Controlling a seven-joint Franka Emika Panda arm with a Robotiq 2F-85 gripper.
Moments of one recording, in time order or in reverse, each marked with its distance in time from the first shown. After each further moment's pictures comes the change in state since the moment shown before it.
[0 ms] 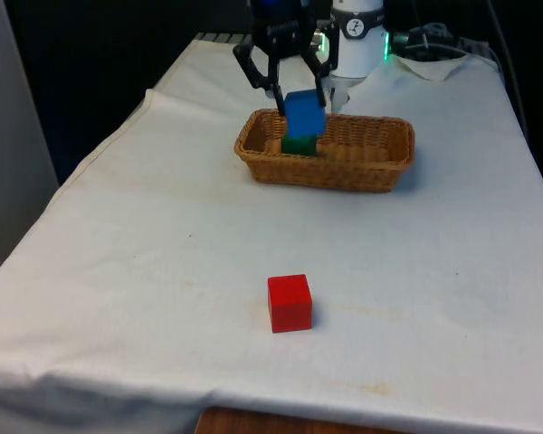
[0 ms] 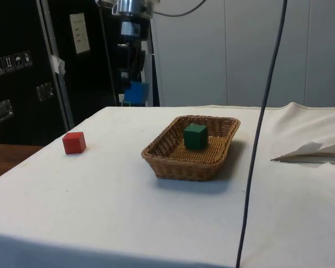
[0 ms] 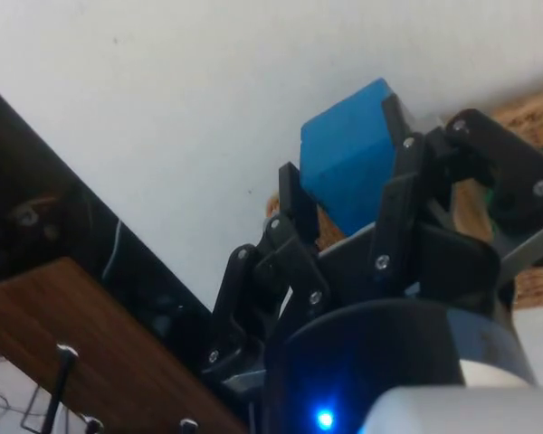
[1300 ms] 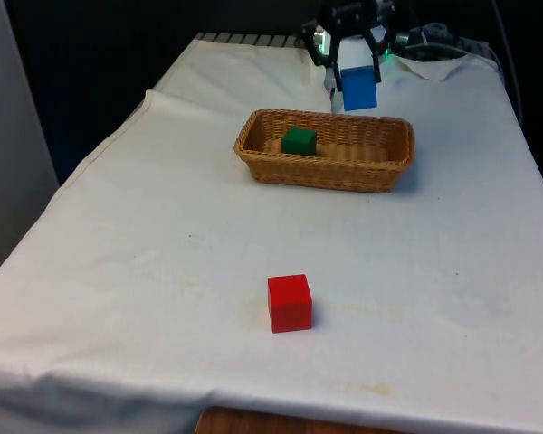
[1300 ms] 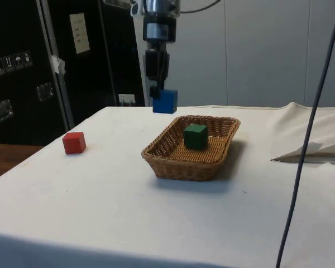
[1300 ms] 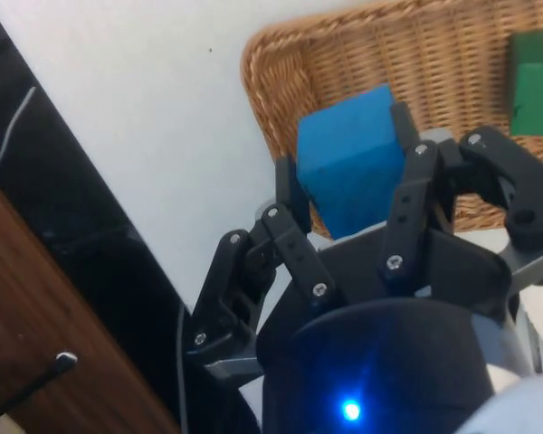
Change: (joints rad) arm 0.004 -0.294 0.156 -0.364 -0.215 0.139 0.173
